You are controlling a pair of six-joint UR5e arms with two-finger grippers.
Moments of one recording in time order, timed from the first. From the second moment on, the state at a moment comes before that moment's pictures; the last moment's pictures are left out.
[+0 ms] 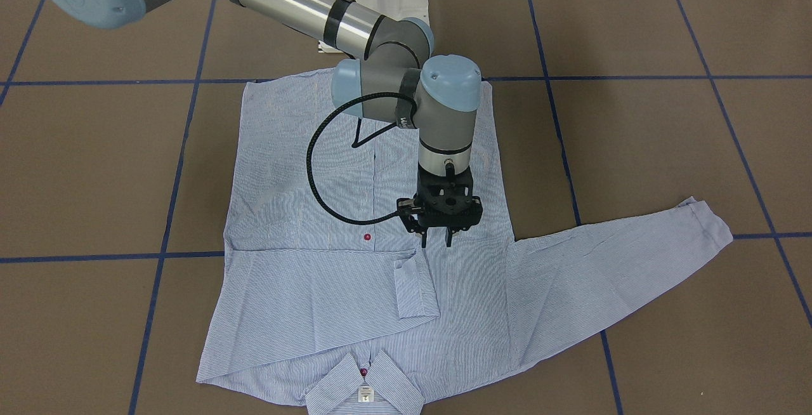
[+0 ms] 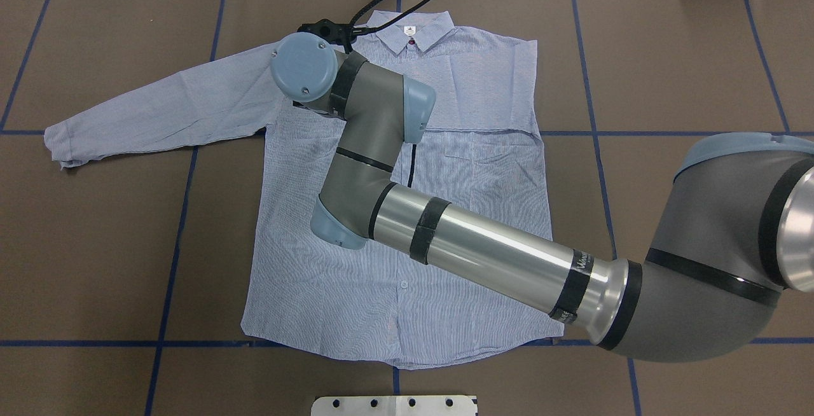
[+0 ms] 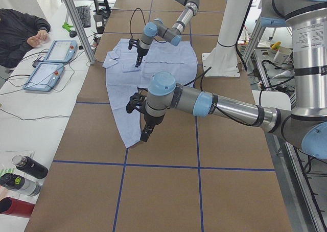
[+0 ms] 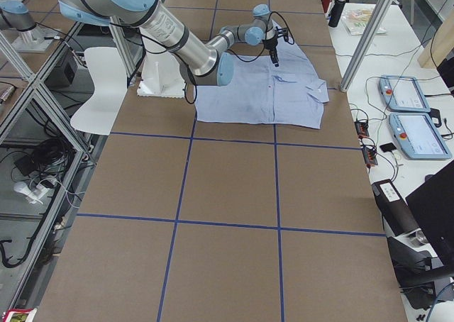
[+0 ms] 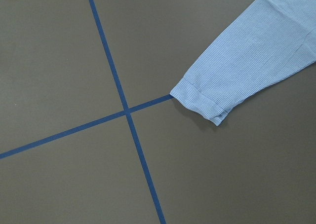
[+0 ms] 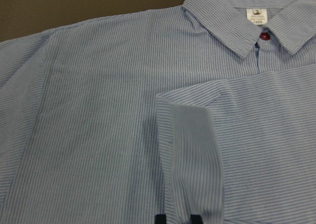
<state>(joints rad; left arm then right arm) -1.58 -1.39 -1.99 -1.62 -2.34 0.14 0.53 -0.34 0.90 -1.28 1.56 1.21</state>
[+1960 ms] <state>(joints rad) -1.27 -1.52 -1.47 -2.57 -2.20 -0.52 1.17 -1.24 1.77 -1.58 2.19 0.31</state>
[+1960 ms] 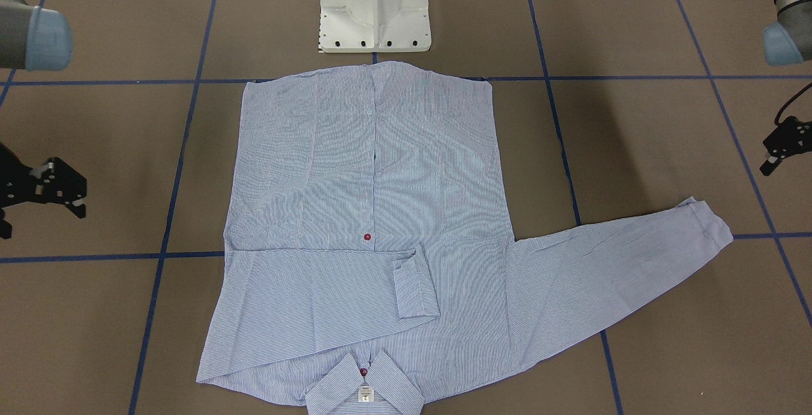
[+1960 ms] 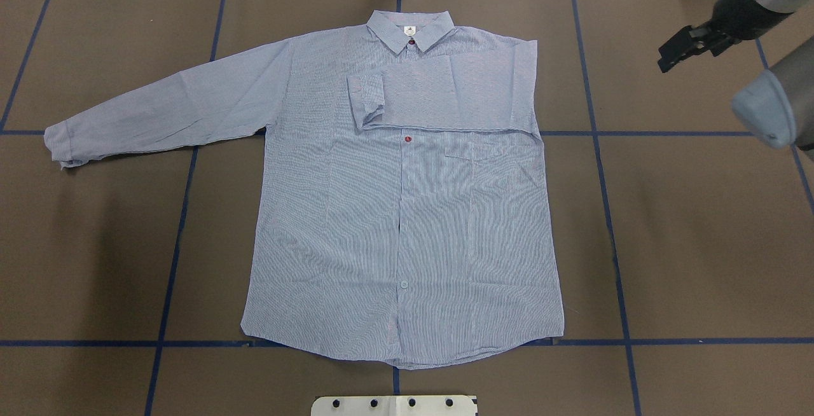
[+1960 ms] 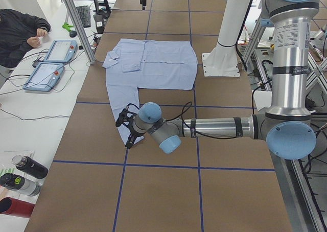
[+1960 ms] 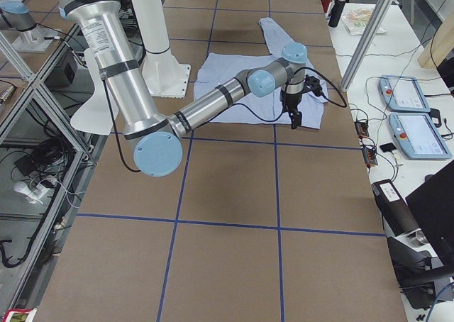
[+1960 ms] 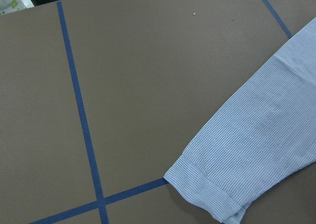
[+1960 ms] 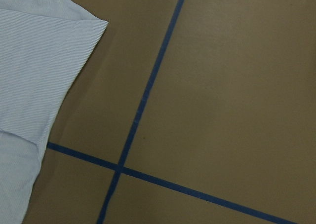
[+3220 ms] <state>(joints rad) -1.00 -1.57 -1.33 -2.77 -2.00 -0.99 1.22 -1.33 1.80 -1.56 2.22 0.26</state>
